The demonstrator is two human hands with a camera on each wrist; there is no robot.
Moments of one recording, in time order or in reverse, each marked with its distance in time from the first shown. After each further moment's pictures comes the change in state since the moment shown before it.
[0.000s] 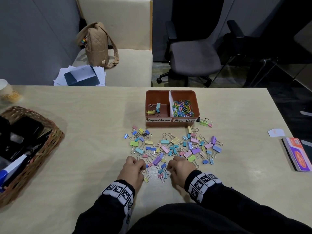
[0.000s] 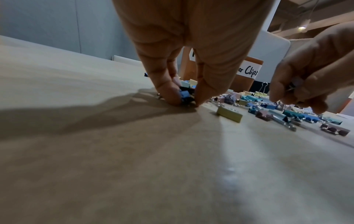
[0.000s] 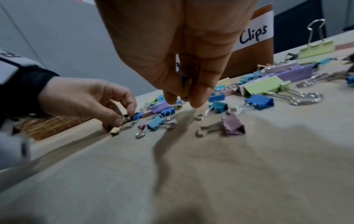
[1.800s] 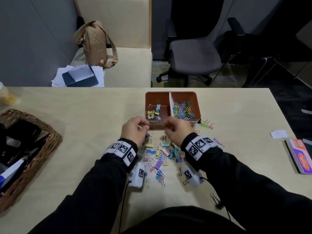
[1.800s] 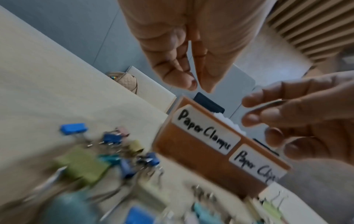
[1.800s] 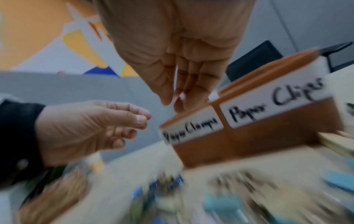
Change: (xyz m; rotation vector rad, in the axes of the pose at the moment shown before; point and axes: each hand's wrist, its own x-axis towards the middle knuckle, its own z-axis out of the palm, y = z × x) left_hand 0.081 0.074 -0.095 -0.412 0.299 0.014; right_hand 0.074 -0.023 -0.104 0.416 0.241 0.102
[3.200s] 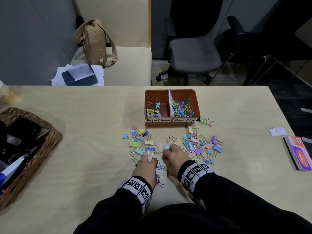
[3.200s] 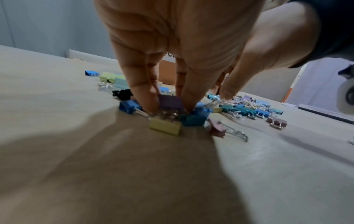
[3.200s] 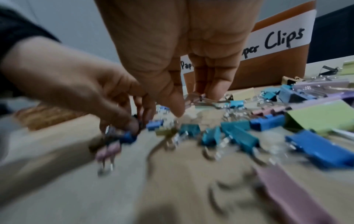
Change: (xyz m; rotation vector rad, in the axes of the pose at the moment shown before) left_hand -0.095 -0.056 0.063 0.661 -0.442 -0.017; right_hand -0.056 0.049 0.066 -0.509 -0.273 -0.050
